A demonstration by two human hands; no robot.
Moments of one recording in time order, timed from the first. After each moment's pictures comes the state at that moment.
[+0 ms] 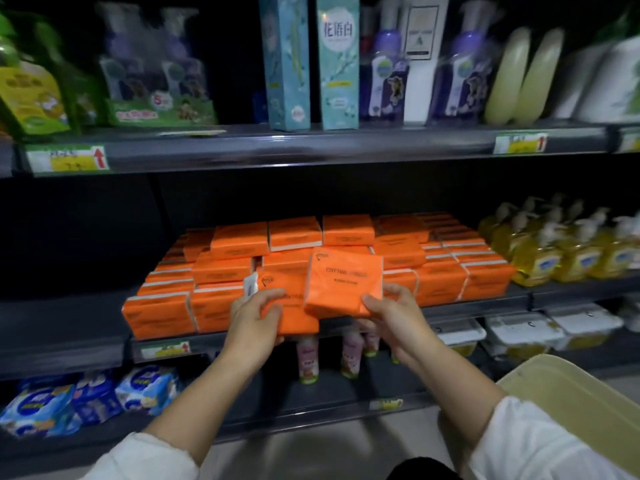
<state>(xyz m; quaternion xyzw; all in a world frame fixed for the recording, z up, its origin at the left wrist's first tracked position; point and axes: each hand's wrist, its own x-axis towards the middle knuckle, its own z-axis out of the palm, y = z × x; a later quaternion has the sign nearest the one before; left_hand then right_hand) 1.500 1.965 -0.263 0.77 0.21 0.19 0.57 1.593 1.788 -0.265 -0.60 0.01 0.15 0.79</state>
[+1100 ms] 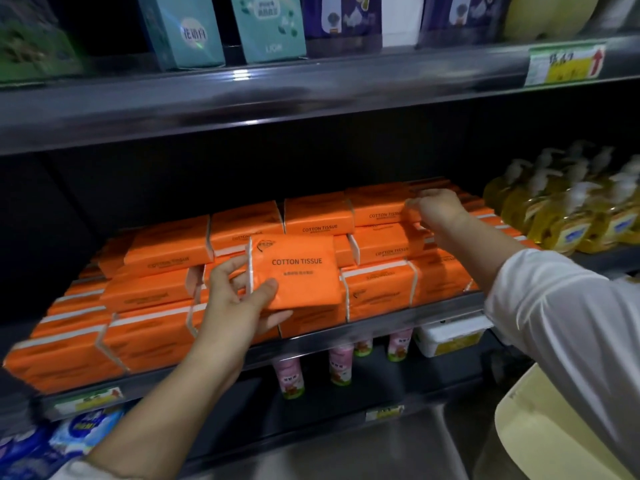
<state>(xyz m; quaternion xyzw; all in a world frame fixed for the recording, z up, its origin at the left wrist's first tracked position) 1.605 1.951 -0.268 0.62 0.16 0.19 0.75 1.805 1.747 -0.236 -0.80 0.06 -0.01 0.60</state>
